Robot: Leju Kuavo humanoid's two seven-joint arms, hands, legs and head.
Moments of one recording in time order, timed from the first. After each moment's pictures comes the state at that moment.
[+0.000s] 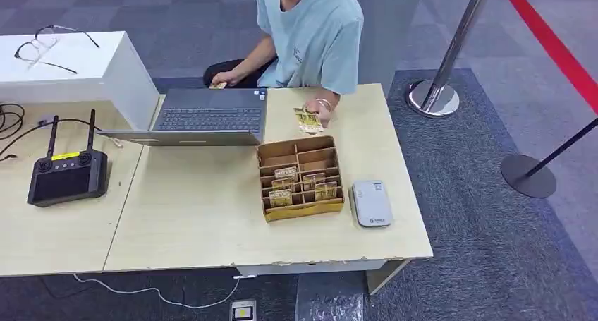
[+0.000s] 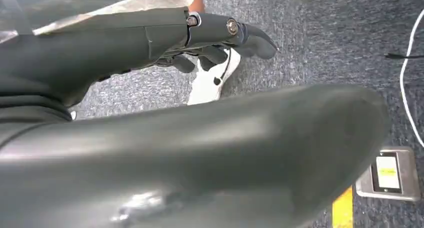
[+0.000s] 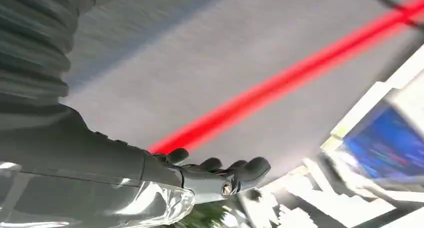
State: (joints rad) left arm -0.11 0.02 -1.03 -0.21 0.80 0.66 0.05; right arm 0.29 -0.13 -0.70 -1.74 0.83 -0.70 0.33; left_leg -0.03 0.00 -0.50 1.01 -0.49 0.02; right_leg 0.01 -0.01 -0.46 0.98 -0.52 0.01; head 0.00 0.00
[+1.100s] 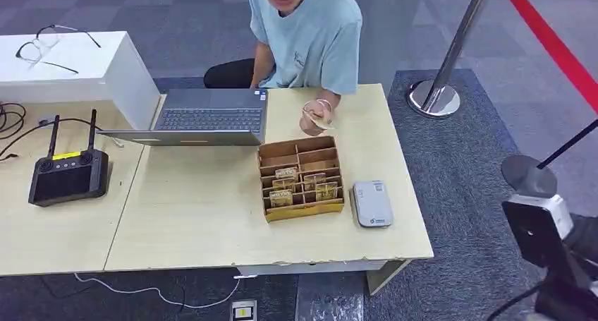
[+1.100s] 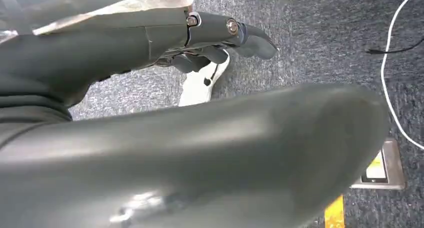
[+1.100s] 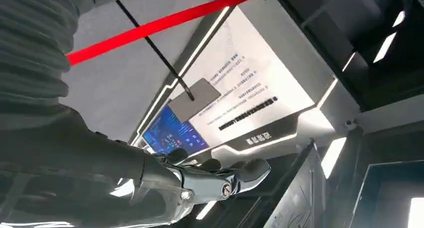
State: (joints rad) left arm -0.11 0.01 -1.04 -0.21 0.77 0.65 0.02; right arm 0.22 -0.46 -0.10 -2.36 1.13 -0.58 0.61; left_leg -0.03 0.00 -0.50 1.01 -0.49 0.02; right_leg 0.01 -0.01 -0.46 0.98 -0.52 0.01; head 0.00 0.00
